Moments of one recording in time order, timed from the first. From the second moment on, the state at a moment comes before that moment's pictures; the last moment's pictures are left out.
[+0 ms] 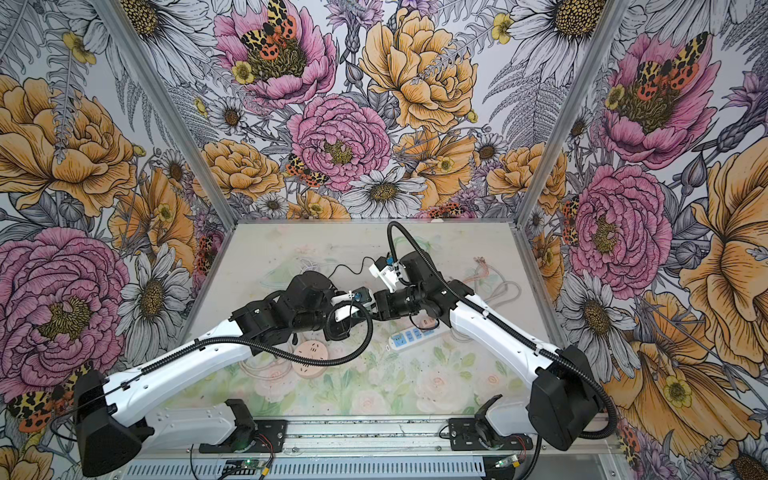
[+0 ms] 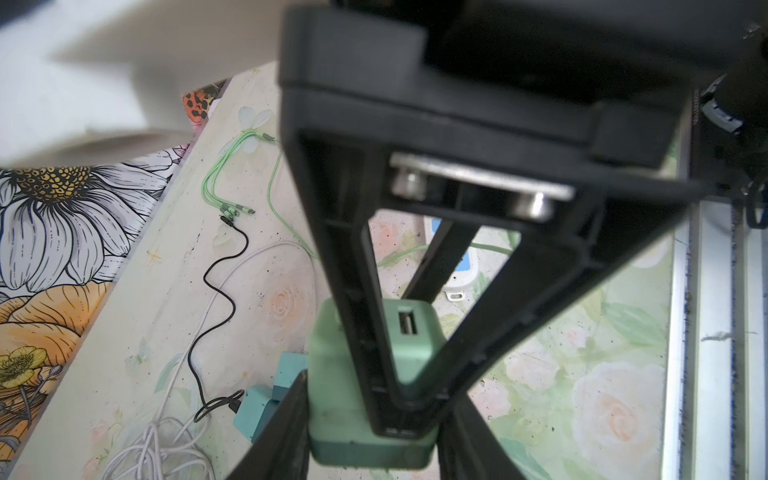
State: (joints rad) left arm -0.87 1.20 1.04 -0.52 0.06 0.44; right arm 0.61 1.36 1.07 -0.47 -0.78 0.49
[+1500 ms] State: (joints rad) left arm -0.82 1.13 0.53 0.12 0.07 -0.46; right arm 0.52 1.31 1.40 -0.72 -0.59 0.14
